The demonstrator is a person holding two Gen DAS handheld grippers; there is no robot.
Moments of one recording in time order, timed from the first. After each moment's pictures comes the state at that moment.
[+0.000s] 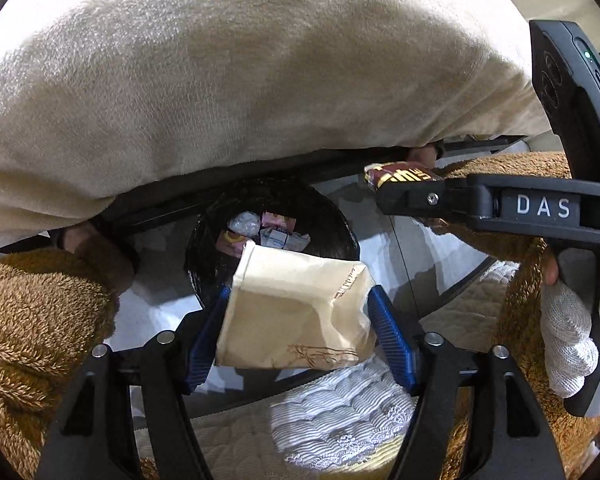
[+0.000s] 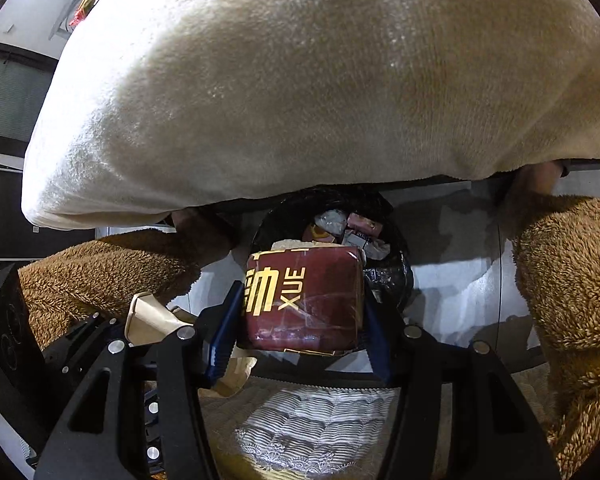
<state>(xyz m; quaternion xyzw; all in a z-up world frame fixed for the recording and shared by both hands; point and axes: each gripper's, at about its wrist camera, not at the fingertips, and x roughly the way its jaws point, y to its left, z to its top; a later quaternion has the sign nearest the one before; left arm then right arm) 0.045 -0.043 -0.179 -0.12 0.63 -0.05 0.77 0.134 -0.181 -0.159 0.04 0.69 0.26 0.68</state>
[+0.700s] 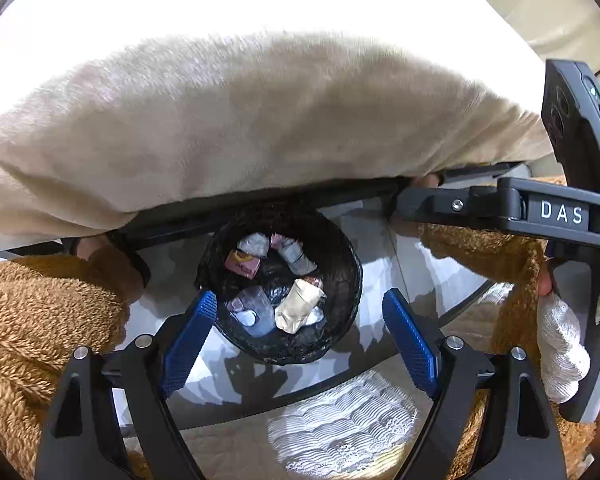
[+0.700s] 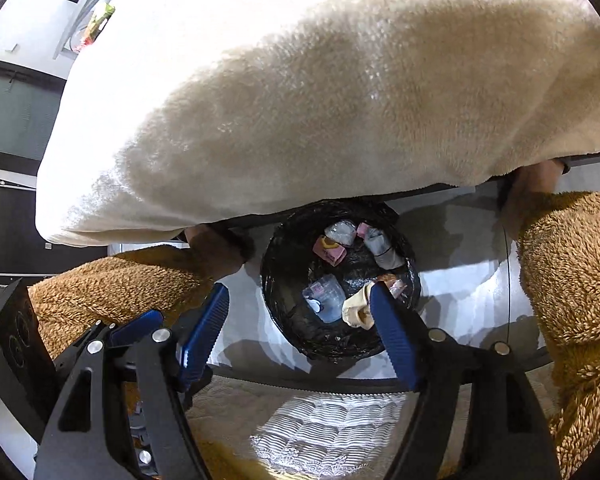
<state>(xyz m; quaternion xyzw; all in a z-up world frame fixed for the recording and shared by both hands) 0.039 -0.032 -0.154 -0.13 0.59 -0.02 0.80 0.134 -0.191 -0.150 0.07 0.66 0.26 0.69</state>
